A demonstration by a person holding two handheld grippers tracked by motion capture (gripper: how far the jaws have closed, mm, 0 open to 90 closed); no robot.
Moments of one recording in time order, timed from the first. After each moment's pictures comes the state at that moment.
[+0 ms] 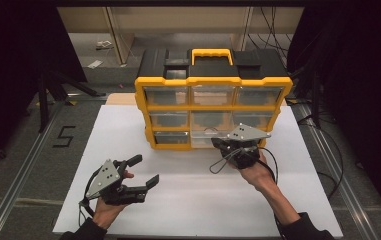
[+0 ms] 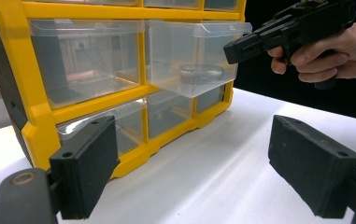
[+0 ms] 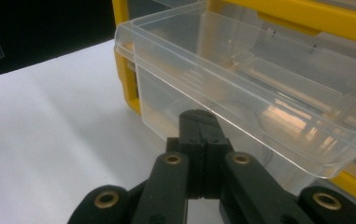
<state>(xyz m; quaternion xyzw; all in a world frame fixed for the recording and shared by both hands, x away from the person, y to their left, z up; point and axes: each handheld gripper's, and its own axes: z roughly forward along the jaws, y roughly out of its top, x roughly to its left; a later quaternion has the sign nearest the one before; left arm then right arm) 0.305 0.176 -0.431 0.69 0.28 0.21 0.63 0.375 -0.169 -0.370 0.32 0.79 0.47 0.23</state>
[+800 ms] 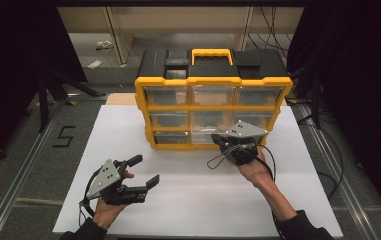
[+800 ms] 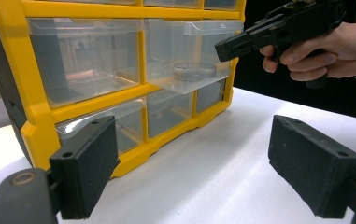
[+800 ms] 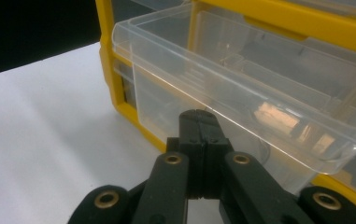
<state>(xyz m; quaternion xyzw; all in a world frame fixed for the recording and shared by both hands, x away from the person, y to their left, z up) 0.305 0.176 -0.432 0.69 0.28 0.21 0.63 0.384 -0.166 -0.371 0.33 0.79 0.46 0.24</state>
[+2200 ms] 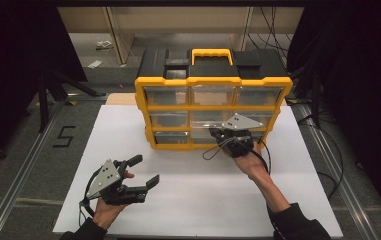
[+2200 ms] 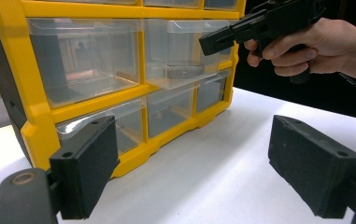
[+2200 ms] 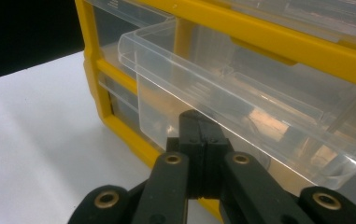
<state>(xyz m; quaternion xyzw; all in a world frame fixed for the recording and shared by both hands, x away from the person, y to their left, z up) 0.305 0.176 -0.432 0.69 0.28 0.21 0.63 0.402 -0.158 -0.368 0.33 0.78 0.46 0.26</state>
